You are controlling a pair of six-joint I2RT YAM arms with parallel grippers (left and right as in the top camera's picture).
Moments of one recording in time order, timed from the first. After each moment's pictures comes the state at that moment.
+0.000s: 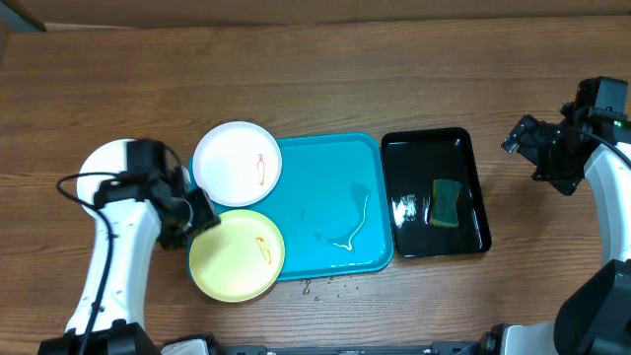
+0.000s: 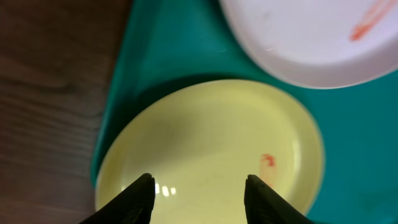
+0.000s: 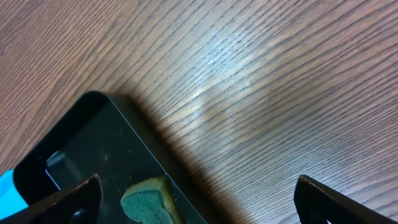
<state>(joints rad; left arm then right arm) 0.18 1.40 0.95 -1.01 0.18 -0.33 -0.29 1.61 1.28 -0.92 -0.13 0.38</state>
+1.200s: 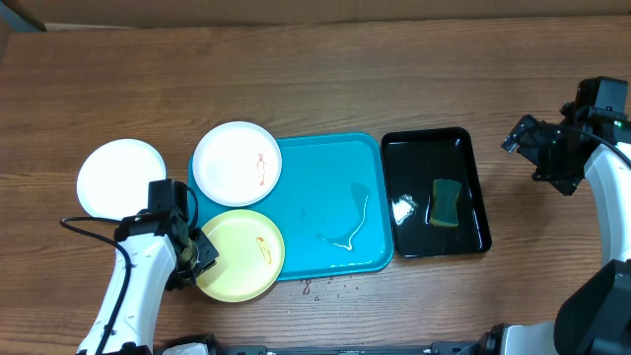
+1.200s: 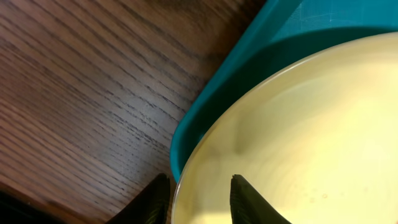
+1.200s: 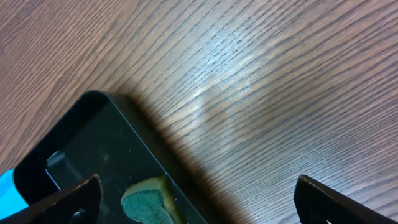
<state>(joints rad) 0.14 1.29 0.68 -0.96 -0.09 -0.55 -0.29 1.61 1.28 -0.92 -0.13 0.38</state>
